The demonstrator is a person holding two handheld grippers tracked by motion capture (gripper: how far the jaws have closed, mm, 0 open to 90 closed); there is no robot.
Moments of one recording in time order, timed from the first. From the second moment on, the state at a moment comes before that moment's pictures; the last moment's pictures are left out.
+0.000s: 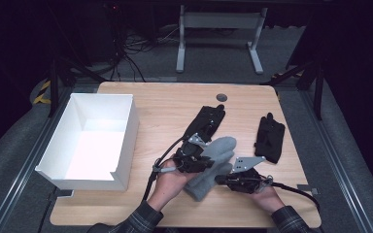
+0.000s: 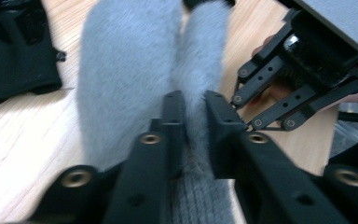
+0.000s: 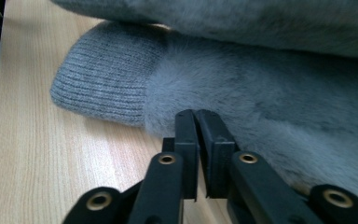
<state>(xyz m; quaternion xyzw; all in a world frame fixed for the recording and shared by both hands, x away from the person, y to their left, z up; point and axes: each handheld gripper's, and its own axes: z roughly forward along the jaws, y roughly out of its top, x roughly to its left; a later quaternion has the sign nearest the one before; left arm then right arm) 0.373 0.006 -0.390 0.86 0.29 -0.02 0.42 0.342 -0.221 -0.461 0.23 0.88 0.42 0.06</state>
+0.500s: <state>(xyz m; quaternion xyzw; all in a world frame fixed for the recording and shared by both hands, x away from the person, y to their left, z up) 0.383 0.059 -0.406 0.86 0.33 0.03 0.39 0.335 -0.243 -0.447 0.26 0.87 0.42 0.06</state>
